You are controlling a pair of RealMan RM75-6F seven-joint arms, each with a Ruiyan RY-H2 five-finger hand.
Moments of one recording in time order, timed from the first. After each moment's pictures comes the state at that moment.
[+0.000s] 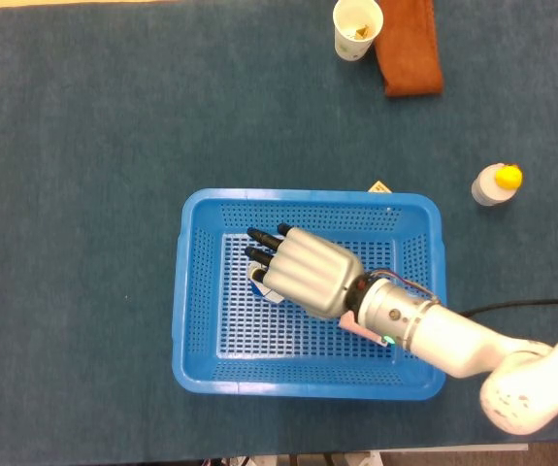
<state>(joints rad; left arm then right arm) 0.06 -1.02 -0.05 -1.80 1.47 1.65 0.11 1.23 -1.52 -0.06 -1.97 -0.81 0.95 -0.99</state>
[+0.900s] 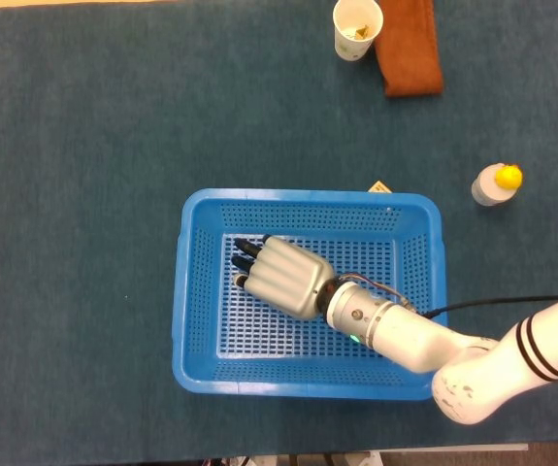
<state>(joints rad) 0.06 -1.03 -0.06 -1.79 1.44 1.63 0.11 1.30 -1.69 -0.06 -1.78 -0.69 0.91 -1.01</state>
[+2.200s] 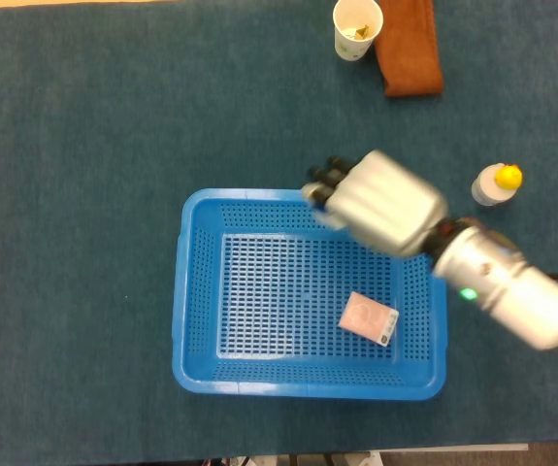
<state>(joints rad) 0.05 -1.02 -0.06 -1.79 1.46 1.62 0.08 1.12 -1.15 -0.07 -2.12 -0.97 1.07 -0.75</state>
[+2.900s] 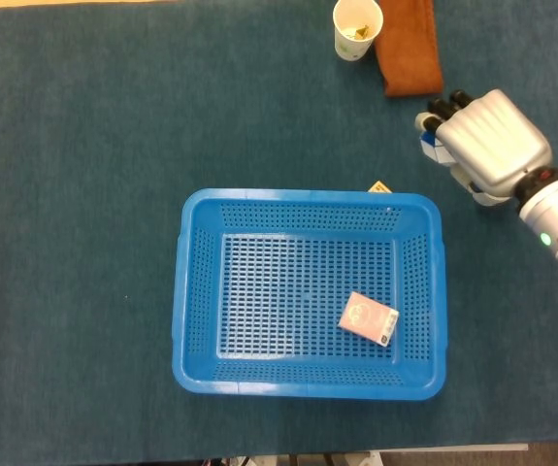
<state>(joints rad) 0.03 -1.03 -0.05 -1.79 1.47 1.59 0.10 1.00 -1.09 -0.07 -1.94 -0.85 1.01 -0.73</state>
